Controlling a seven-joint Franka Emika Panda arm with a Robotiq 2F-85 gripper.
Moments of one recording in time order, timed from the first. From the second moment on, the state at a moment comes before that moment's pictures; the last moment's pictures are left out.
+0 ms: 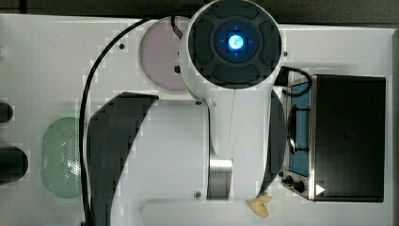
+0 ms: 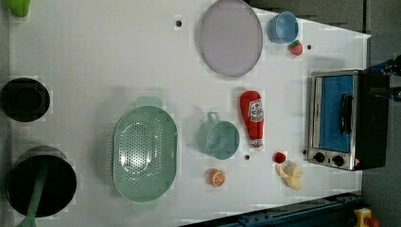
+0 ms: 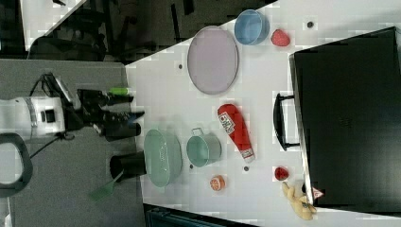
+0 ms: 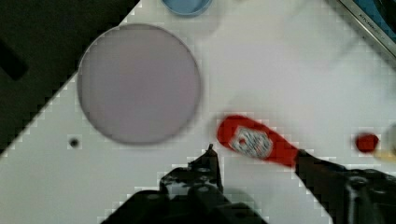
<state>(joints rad) -0.02 -0.02 0.02 -1.75 0.02 0.20 0.04</state>
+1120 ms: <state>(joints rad) -0.12 -0.06 0.11 -2.09 0.02 0.37 -0.43</state>
